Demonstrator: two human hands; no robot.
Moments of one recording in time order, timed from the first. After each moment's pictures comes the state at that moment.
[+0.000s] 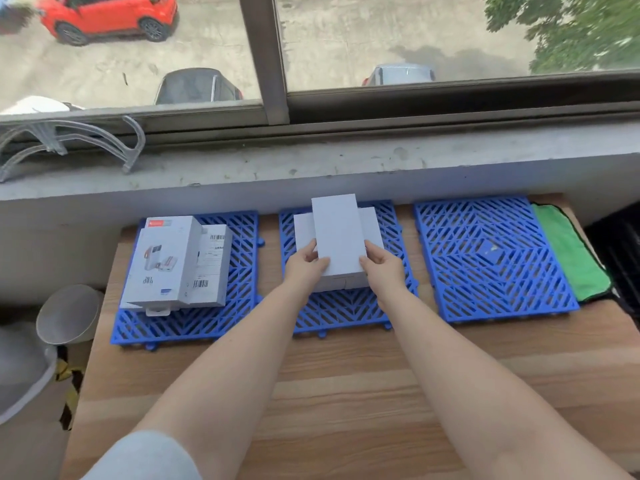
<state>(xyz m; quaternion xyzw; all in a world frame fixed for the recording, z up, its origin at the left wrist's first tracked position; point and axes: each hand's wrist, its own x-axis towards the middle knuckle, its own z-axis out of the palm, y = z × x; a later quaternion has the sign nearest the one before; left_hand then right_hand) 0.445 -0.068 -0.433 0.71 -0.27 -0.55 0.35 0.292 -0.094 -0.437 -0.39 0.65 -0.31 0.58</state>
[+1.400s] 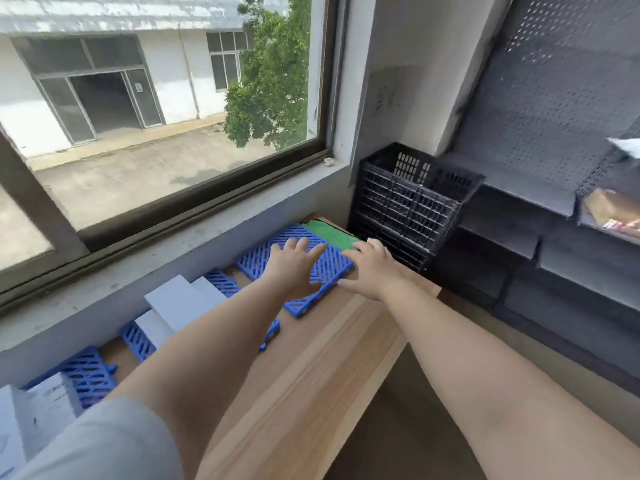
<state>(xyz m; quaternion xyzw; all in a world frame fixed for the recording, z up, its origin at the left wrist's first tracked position) 0.249 -0.005 -0.272 0.34 -0.94 0.05 -0.02 0.085 0.096 -0.265 -0.61 0.79 -0.03 0.04</state>
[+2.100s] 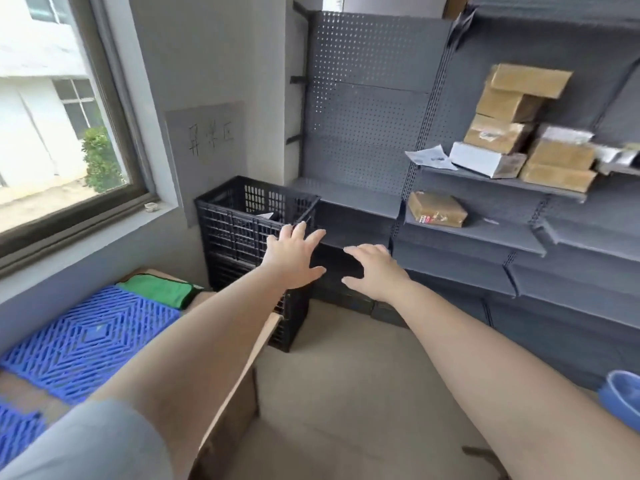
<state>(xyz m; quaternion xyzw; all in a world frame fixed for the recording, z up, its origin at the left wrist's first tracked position) -0.150 0.207 -0.201 0.19 -0.98 0.05 0.08 -0.257 0.379 -0.200 -0.45 0.89 -0.11 0.01</state>
